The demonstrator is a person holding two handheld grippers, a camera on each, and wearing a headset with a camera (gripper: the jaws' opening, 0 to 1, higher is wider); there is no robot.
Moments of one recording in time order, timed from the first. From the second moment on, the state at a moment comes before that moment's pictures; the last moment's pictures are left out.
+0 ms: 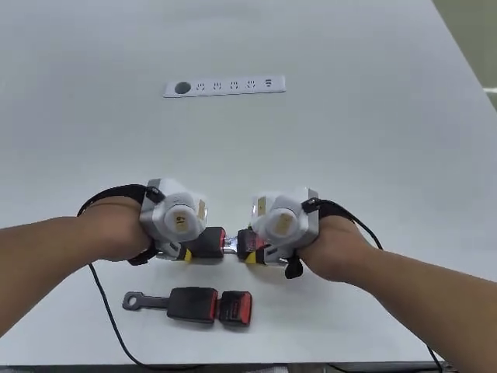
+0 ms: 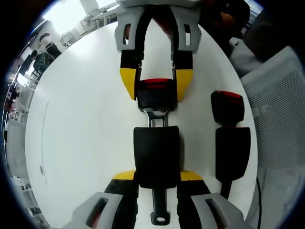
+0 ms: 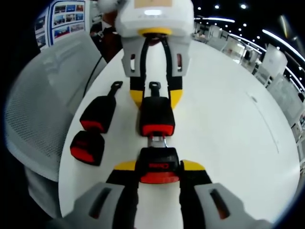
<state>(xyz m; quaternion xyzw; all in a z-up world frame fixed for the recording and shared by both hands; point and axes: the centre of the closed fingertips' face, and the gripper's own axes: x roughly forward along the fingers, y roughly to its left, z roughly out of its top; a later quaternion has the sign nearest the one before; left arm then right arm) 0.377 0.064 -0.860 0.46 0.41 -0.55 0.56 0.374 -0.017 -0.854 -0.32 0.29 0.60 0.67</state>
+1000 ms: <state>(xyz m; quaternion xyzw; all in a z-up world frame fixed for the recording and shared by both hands) 0.376 0.064 -0.860 0.47 0.41 -0.55 0.55 0.371 -0.003 -0.854 -0.32 0.29 0.60 0.67</state>
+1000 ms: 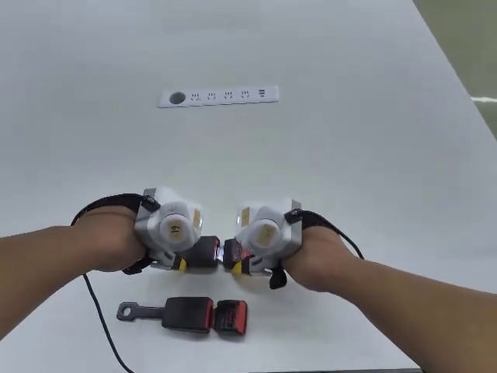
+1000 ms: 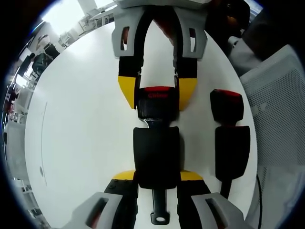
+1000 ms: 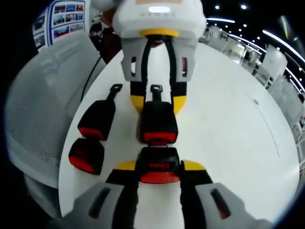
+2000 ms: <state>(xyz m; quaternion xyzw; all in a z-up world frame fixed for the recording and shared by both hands) 0.376 0.064 -0.860 0.47 0.41 -0.55 0.55 0.364 -0.093 -0.855 -0.34 0.32 0.57 0.68</state>
